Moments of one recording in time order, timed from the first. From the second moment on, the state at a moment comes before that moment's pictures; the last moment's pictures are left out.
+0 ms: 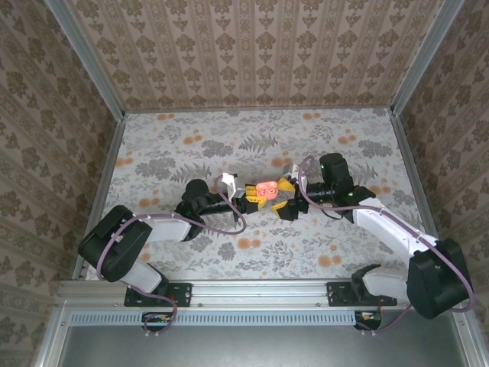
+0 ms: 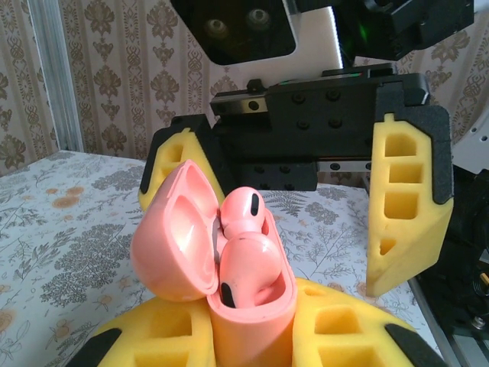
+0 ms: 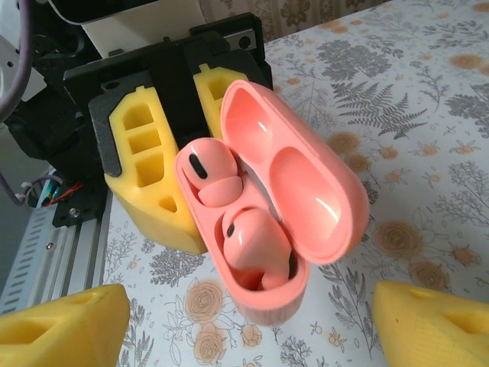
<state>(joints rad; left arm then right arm) -0.71 1.51 0.48 1.08 0.80 -0.10 0.37 1.23 0.74 -0.14 -0.90 -0.32</state>
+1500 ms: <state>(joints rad) -0.71 1.48 0.48 1.07 0.82 -0.10 0.34 1.22 0.77 -0.12 -0.97 -0.49</state>
